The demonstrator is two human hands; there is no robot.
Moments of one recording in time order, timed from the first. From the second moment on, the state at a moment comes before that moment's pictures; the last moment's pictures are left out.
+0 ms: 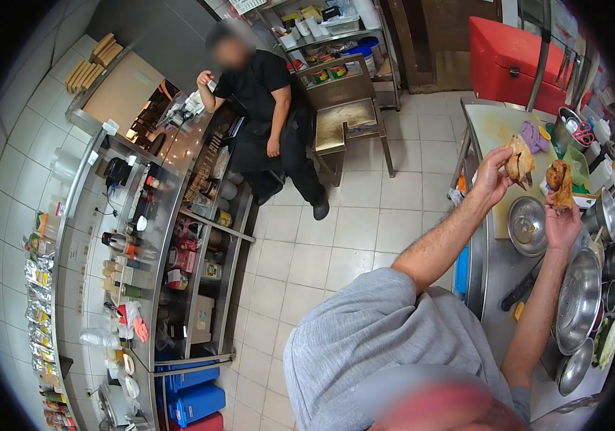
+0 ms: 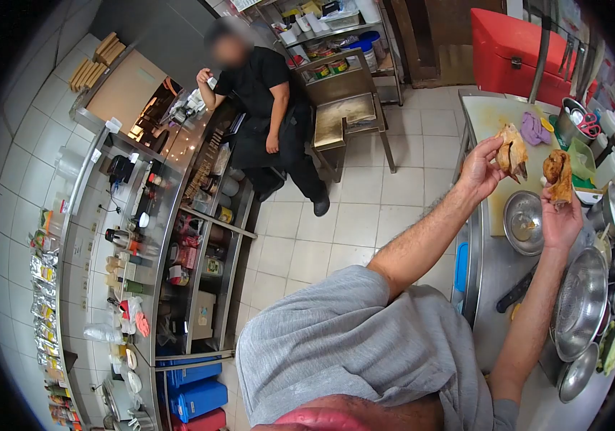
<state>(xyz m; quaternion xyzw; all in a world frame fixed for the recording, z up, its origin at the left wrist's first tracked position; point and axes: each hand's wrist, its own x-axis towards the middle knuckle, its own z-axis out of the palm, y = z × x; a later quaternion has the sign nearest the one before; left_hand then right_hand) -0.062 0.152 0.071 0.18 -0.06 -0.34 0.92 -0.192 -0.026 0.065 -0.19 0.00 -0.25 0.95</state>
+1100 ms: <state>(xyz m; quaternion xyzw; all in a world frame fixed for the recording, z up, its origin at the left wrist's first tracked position) -0.073 0.142 0.055 0.32 -0.14 -0.36 0.87 -0.203 -0.007 0.060 -0.43 0.14 -0.36 0.82</state>
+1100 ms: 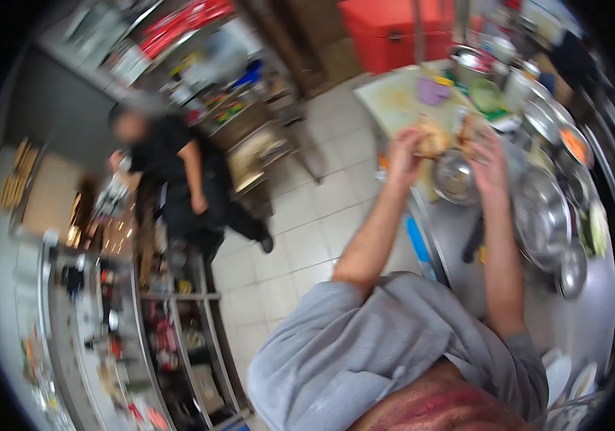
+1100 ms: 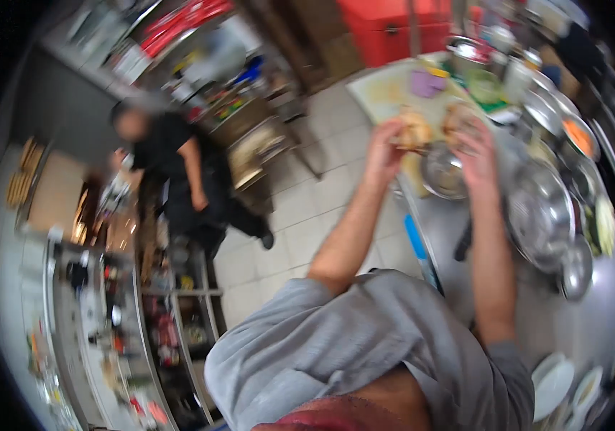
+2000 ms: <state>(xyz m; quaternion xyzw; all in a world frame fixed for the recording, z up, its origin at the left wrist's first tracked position) -0.087 0.110 0.066 0.33 -0.20 -0.51 0.77 -0.205 0.011 0.071 -0.84 0.05 -0.48 0.25</state>
